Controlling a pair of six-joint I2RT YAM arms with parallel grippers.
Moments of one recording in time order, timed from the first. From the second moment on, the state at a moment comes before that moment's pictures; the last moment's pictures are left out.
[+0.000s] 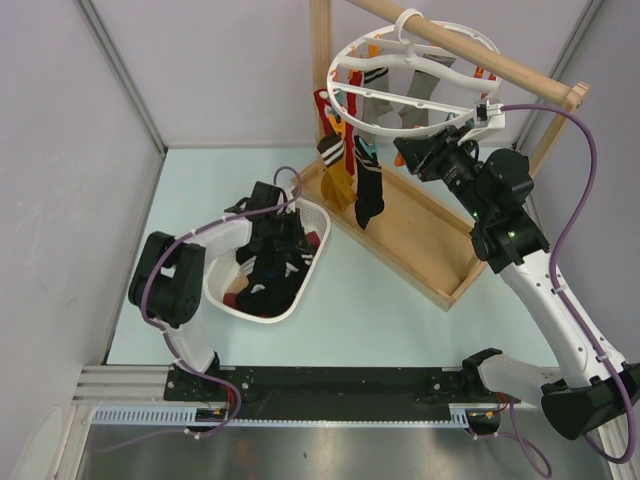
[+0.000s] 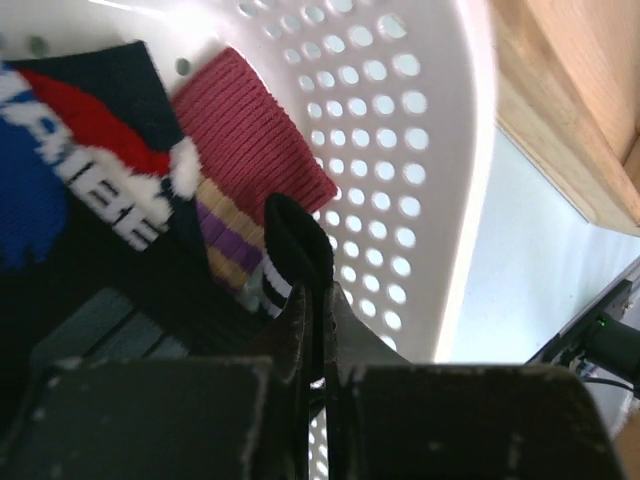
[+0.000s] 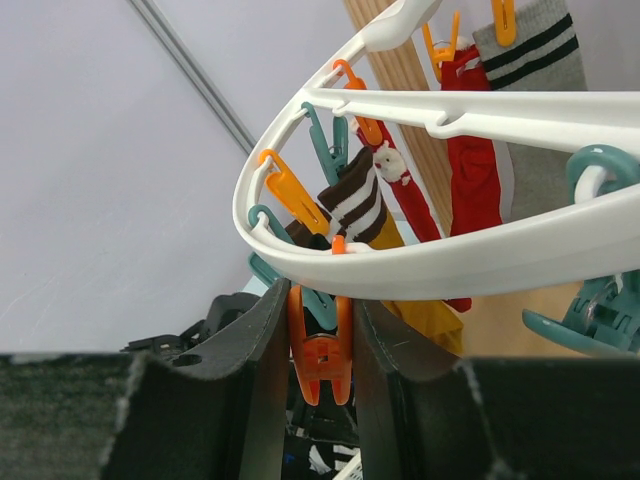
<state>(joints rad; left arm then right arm) -0.37 1.77 1.10 -0.29 0.46 -0.43 0.40 1.11 1.27 0.01 -0.14 0.52</state>
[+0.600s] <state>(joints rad) -0.39 1.12 1.06 -0.16 0.27 -0.10 0.40 1.11 1.27 0.01 -0.14 0.52</state>
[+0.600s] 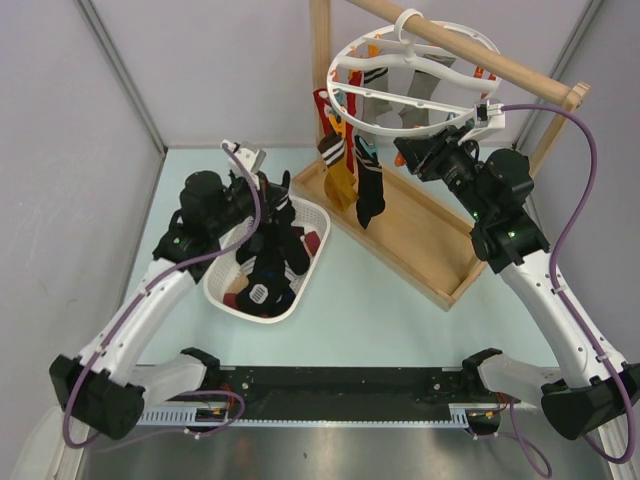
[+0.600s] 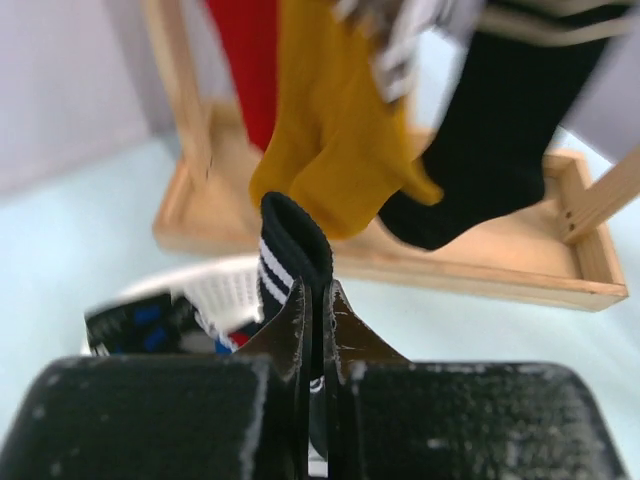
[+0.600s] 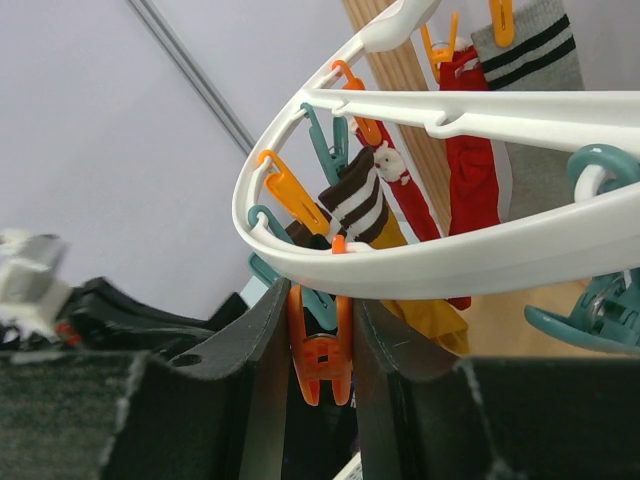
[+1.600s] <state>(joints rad) -0.89 1.23 1.20 0.20 0.10 0.13 0.40 1.11 1.27 0.02 -0.14 0.53</state>
